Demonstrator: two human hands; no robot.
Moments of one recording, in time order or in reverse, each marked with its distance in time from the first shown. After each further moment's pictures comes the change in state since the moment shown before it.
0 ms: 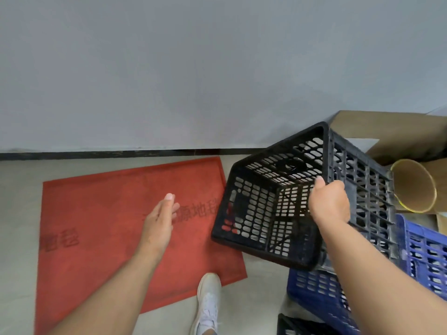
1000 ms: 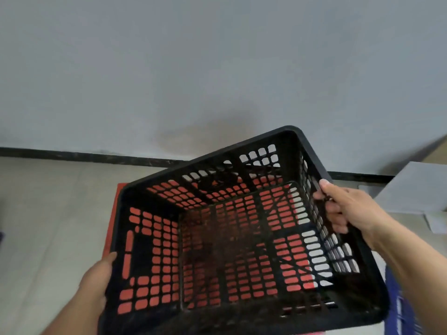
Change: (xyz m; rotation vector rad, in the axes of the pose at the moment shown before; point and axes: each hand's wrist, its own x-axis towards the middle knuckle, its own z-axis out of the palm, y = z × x) left_hand 0.125 -0.210 -0.317 -0.136 0.380 -0.534; right_hand -0.133 -0.072 0.116 0.611 -0.843 -0.297
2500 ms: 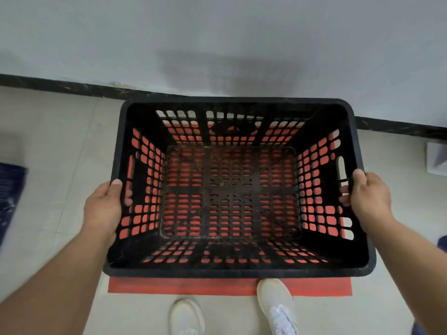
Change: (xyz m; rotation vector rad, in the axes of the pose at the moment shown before) left_hand -0.031 0.029 0.021 0.016 0.237 0.397; right_hand 0.101 0.146 0.053 -0.418 0.434 0.023
